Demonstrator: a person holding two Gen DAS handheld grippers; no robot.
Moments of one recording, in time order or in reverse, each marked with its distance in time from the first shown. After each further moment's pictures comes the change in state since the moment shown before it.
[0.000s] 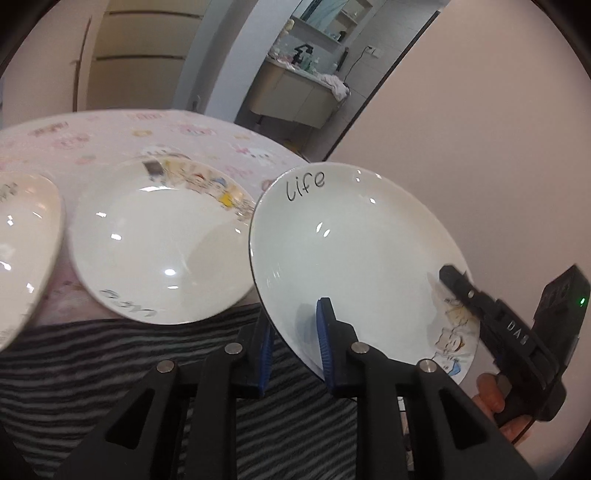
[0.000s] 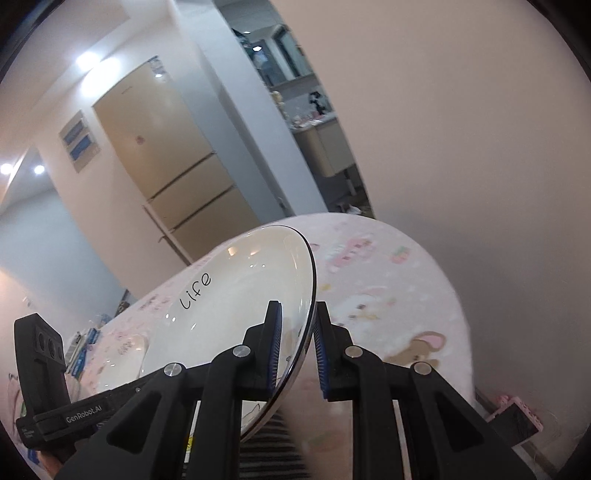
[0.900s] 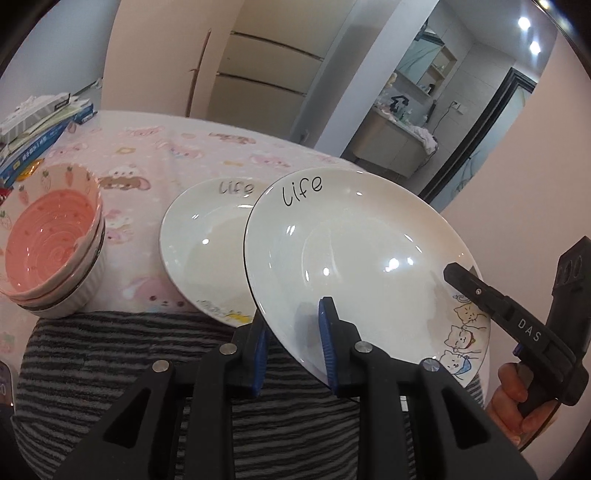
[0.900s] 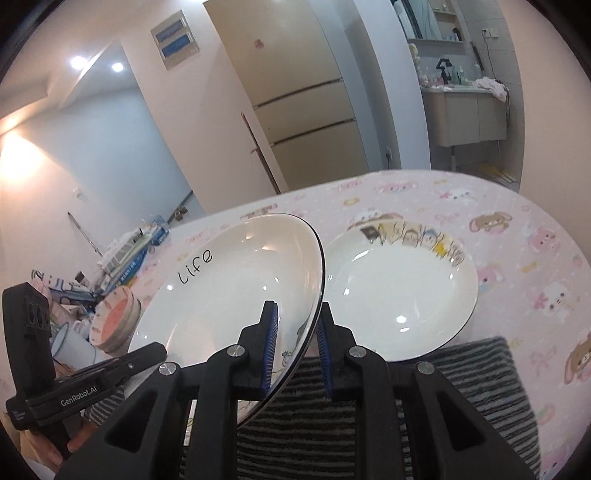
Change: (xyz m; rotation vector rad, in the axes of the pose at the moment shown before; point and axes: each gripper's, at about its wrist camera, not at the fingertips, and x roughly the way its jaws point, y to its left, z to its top) left arm -0.126 0.177 -0.037 -0.202 -0.130 0.256; right arm 0.079 0.224 -0.080 -0.283 0.278 0.202
